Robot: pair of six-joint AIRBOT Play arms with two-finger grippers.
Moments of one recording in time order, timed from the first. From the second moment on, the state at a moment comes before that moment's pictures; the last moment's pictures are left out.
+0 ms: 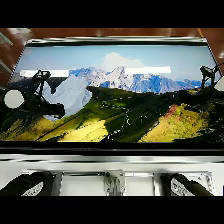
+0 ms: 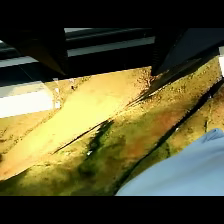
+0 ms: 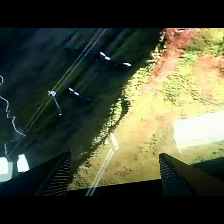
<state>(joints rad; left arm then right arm) -0.31 -1.03 1.13 1.55 -1.31 -1.69 -0.17 -1.19 1.21 -1.39 1.32 1.64</state>
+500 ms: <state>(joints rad) -0.17 -1.09 1.14 1.60 -1.20 -1.73 -0.17 -1.19 1.21 -1.47 1.30 1.61</state>
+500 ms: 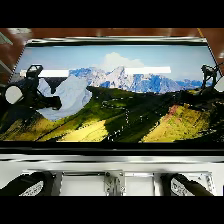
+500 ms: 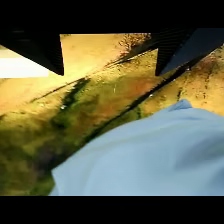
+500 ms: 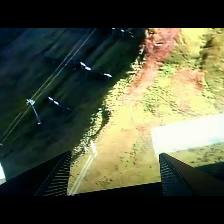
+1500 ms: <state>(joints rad) 0.25 -1.56 1.21 1.19 -0.98 -1.63 -0.16 -1.19 1.21 -1.37 1.29 1.59</state>
